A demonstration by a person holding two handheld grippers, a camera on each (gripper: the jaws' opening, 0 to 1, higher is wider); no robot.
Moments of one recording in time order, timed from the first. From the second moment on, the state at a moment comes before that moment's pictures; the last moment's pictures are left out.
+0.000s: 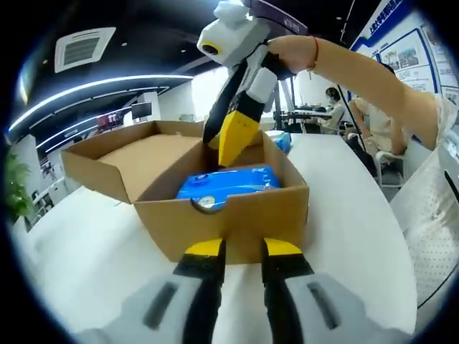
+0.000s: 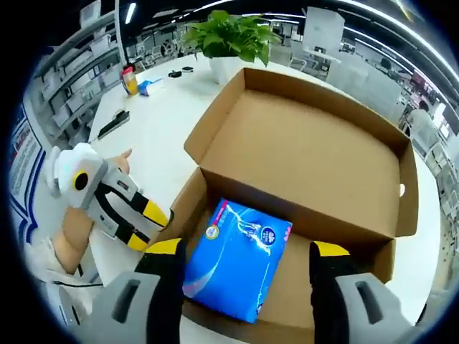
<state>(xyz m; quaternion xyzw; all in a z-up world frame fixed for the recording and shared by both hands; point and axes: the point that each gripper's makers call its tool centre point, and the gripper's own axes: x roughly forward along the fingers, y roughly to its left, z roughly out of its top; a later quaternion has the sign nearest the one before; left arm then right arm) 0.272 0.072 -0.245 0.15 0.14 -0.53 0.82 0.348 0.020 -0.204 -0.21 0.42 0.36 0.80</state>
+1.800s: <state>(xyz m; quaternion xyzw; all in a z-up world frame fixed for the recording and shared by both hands) 0.271 0.074 -0.248 0.15 0.15 -0.52 0.83 0.325 0.020 -0.304 -0.22 0.59 0.28 0.72</state>
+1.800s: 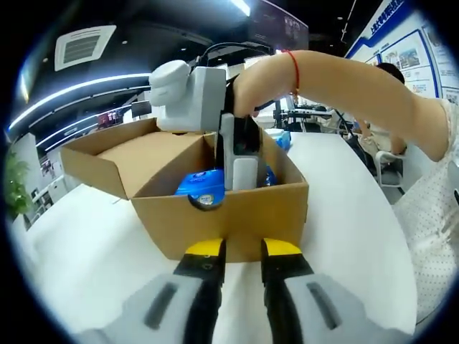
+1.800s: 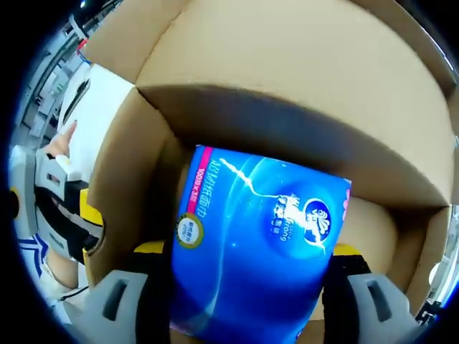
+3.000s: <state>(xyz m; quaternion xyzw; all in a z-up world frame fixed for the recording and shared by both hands) 0.270 0.074 -0.253 0.16 0.15 -0.52 0.82 0.324 0.022 -0.294 -0.22 0.57 0.29 0.73</state>
